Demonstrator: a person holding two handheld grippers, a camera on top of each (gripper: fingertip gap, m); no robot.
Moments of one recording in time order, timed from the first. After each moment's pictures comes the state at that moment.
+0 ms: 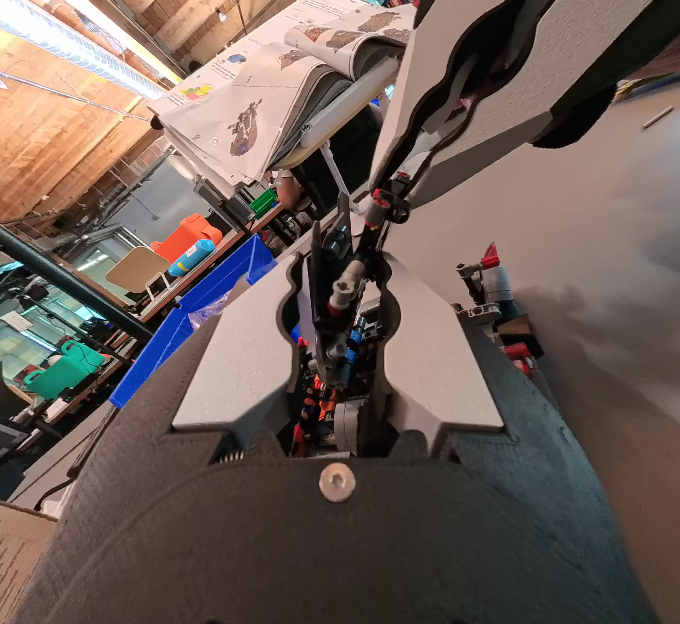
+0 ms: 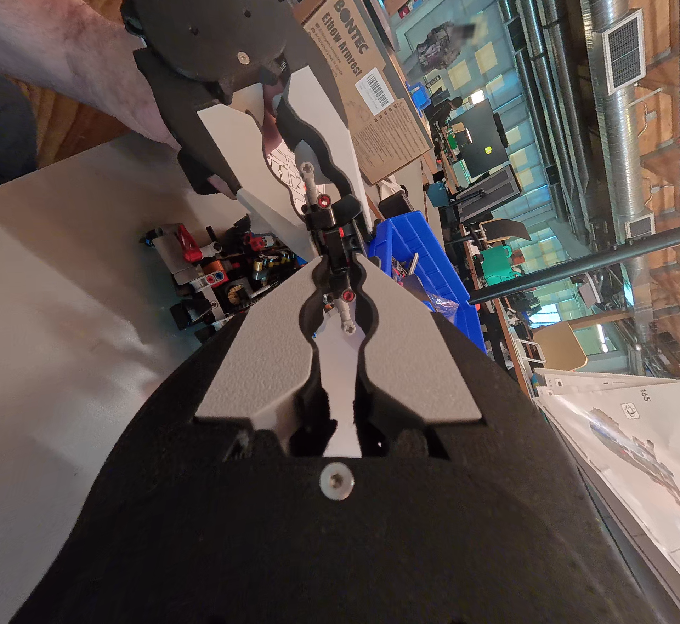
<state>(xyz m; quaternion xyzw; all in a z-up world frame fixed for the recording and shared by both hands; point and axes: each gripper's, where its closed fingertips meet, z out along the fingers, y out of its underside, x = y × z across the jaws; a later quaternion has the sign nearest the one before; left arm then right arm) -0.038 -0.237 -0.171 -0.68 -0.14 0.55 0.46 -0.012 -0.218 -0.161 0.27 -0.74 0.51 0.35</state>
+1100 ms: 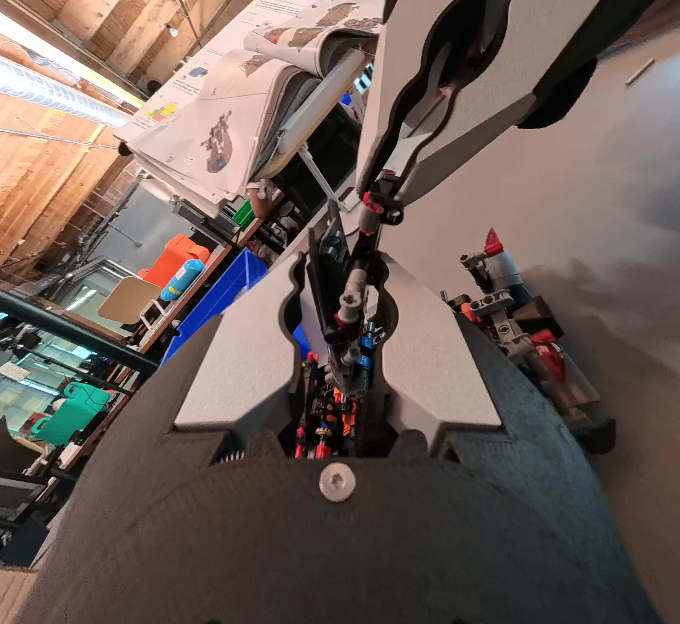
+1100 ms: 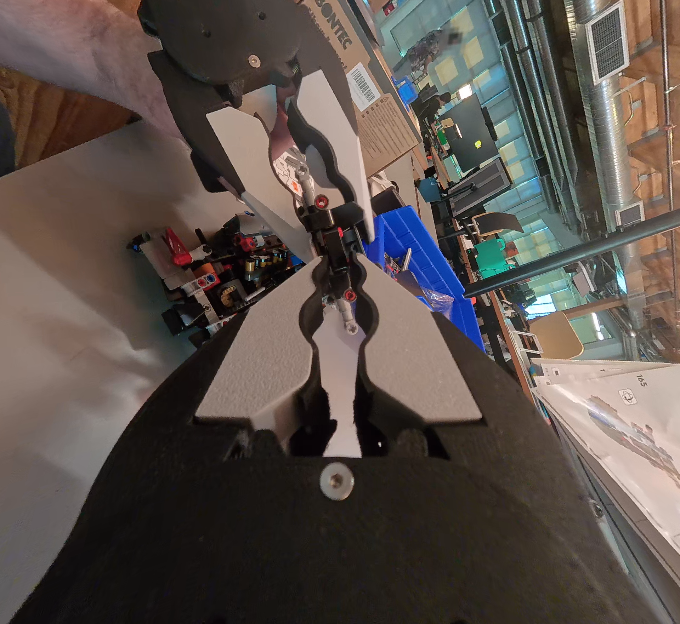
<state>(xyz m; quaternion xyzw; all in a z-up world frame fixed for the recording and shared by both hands) -0.049 -0.233 -0.169 -0.72 -0.08 0.54 0.43 -0.020 -0.219 -0.159 0.26 -0.73 0.52 0.36</state>
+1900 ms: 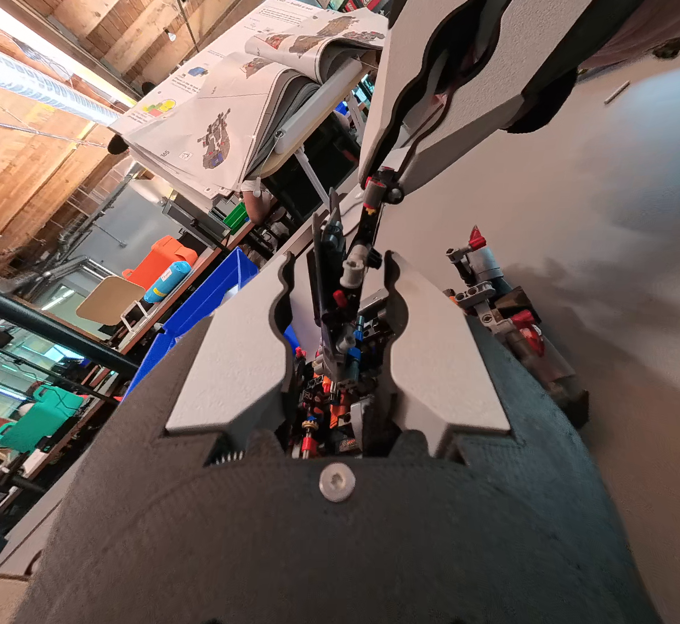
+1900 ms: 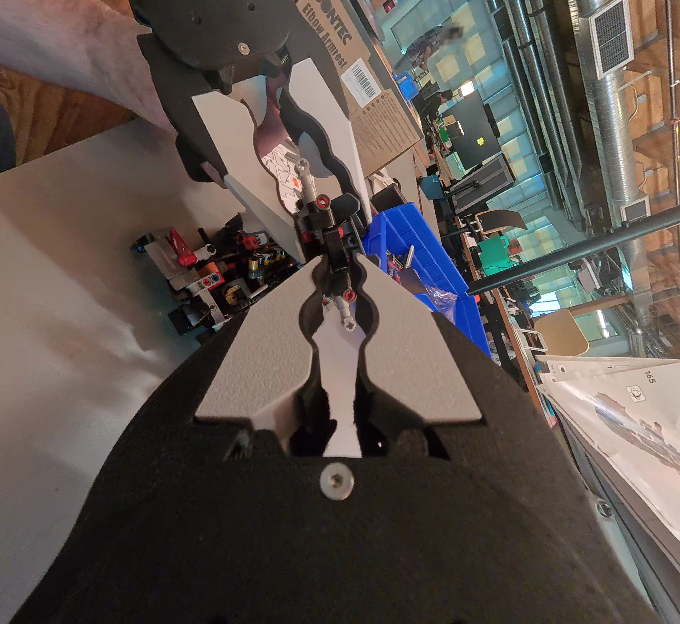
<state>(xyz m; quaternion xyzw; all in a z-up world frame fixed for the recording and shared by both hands) -0.043 -0.239 -0.173 -0.71 -0.09 0.52 0.46 -0.023 -0.219 -0.162 0.25 -0.74 0.52 0.36</state>
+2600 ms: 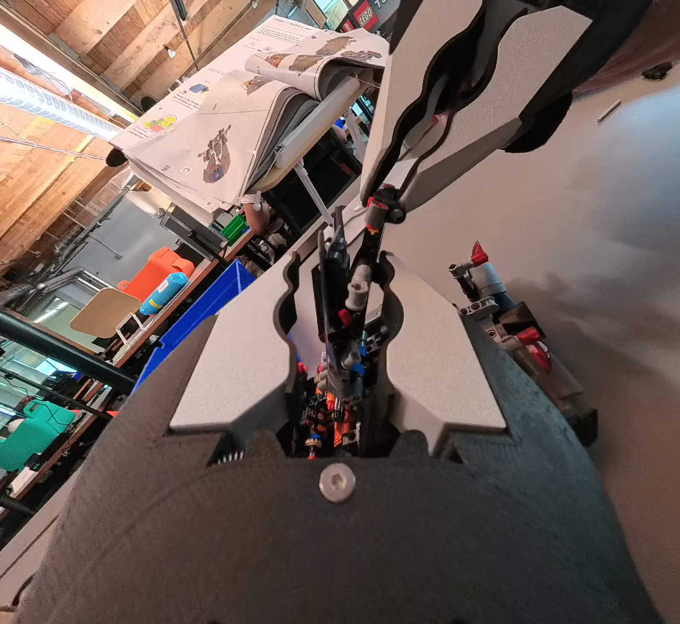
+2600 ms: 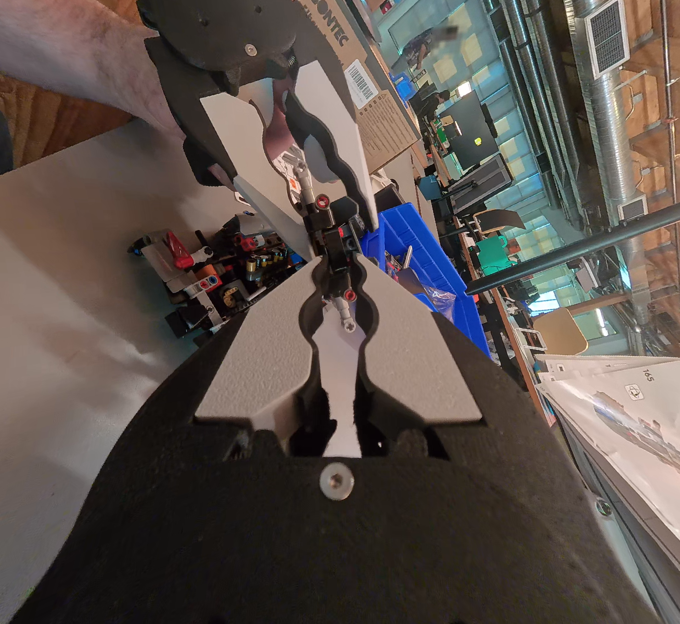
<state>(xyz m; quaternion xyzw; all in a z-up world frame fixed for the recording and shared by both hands) -0.045 -0.234 -0.165 -0.71 -0.08 0.52 0.47 -0.024 -0.220 -0.160 0.25 -0.73 0.52 0.36</state>
